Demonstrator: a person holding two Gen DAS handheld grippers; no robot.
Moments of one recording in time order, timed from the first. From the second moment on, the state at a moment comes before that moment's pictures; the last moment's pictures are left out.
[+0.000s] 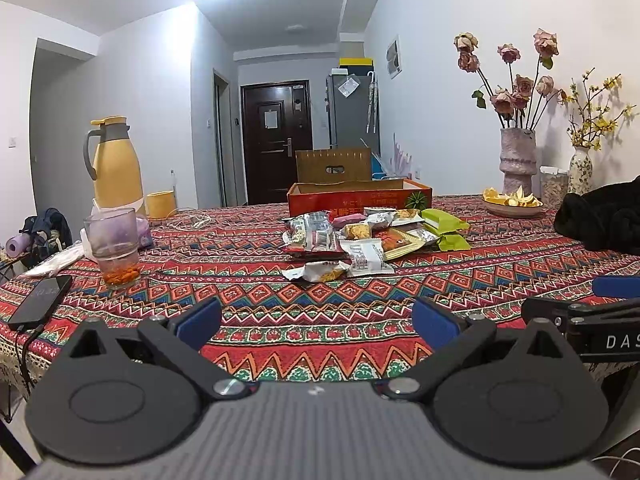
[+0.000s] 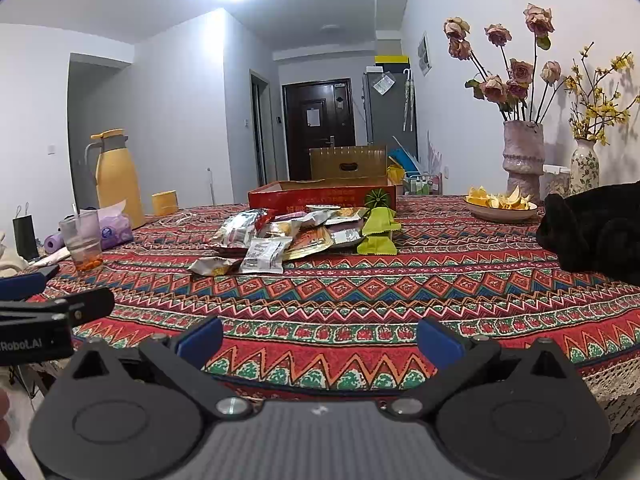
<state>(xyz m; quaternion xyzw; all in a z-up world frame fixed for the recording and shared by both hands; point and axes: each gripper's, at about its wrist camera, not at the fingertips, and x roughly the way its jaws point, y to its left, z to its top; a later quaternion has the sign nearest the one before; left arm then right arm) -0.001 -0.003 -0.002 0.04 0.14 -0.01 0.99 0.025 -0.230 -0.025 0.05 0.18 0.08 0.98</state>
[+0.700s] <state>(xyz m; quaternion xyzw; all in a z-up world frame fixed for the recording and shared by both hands) -0.002 -0.004 -0.002 0.04 0.14 -0.01 0.99 0.025 -0.231 -0.025 0.05 0.18 0.08 0.98</state>
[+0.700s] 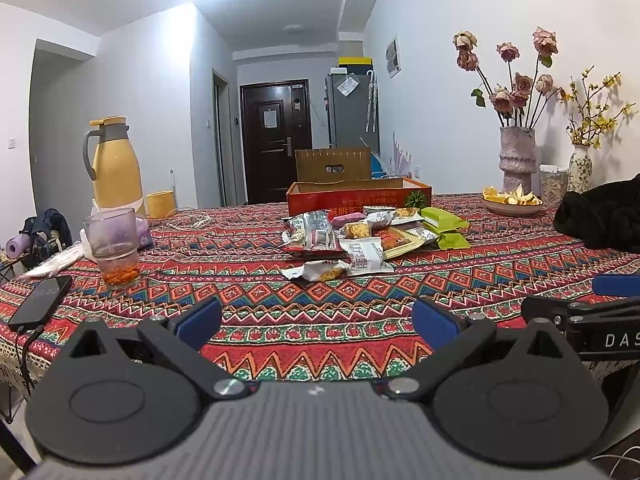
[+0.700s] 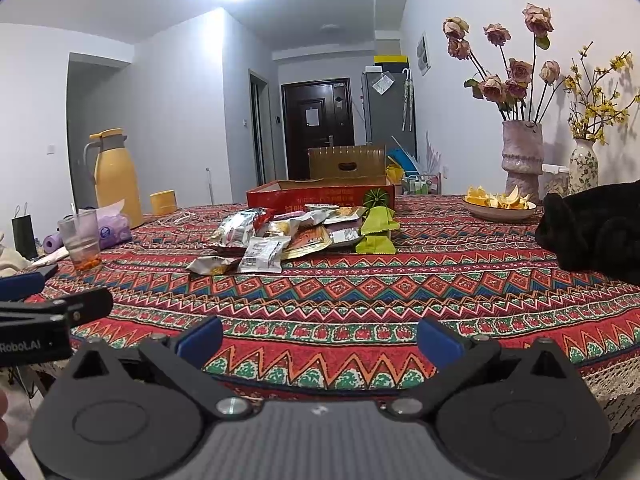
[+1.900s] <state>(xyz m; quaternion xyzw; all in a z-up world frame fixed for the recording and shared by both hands) -0.001 -0.003 -0.004 0.04 0.15 -0.01 0.99 0.026 -0.230 -0.026 0.05 0.18 0.08 0.98</state>
